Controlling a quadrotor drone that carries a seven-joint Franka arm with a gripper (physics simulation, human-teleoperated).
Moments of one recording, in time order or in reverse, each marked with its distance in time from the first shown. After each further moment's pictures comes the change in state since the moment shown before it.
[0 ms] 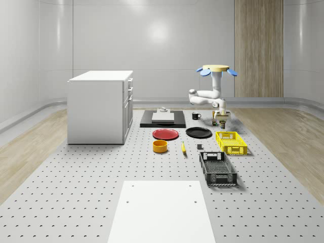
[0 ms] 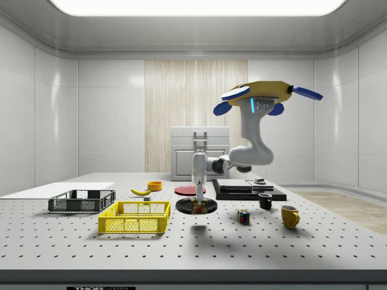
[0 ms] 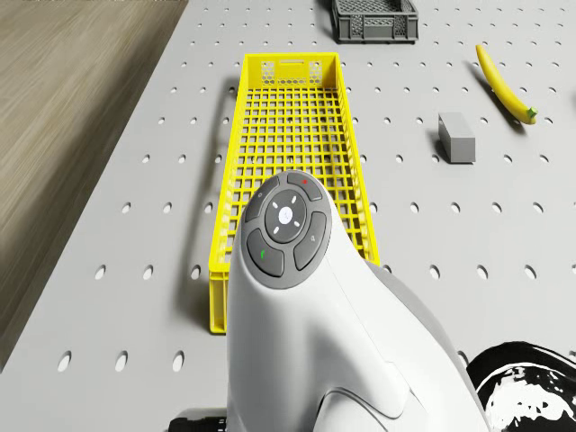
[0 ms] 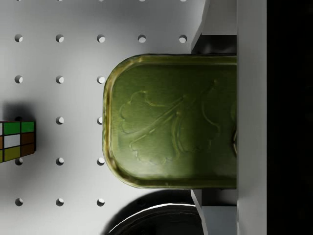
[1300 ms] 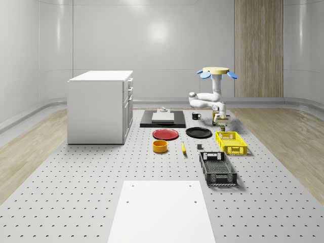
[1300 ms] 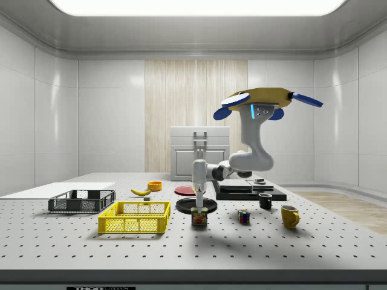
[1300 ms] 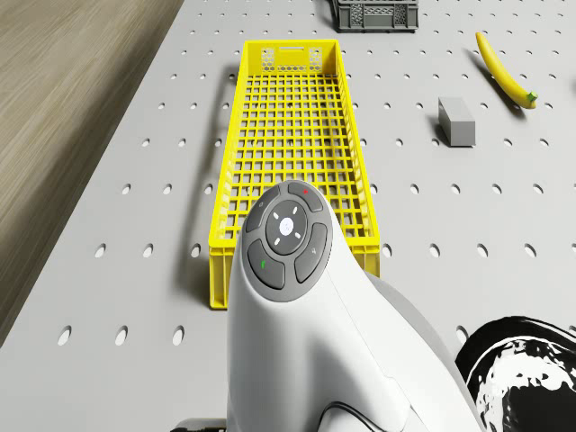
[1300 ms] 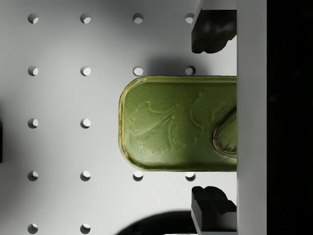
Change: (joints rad) arm 0.000 0.008 -0.058 0.011 -0.052 0.014 -0.002
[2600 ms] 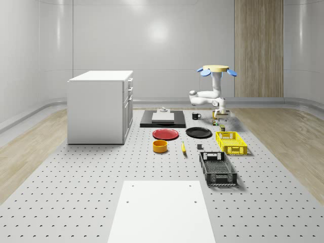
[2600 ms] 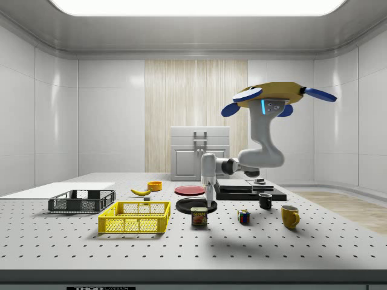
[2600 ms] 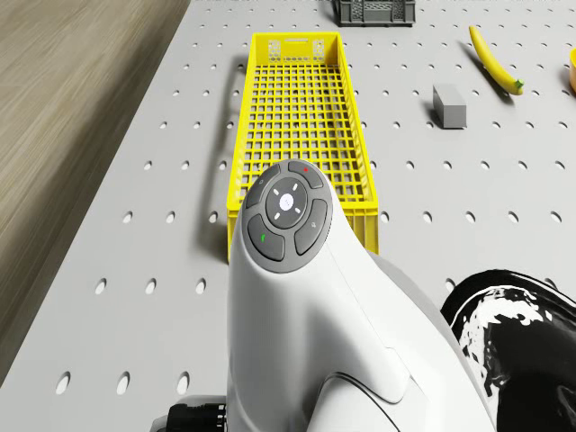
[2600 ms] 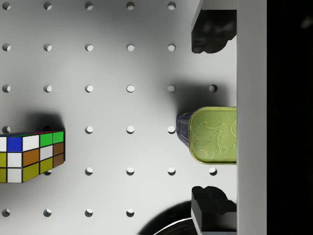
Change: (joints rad) arm 0.016 0.059 0.069 -0.017 0.051 -0.080 -0.006
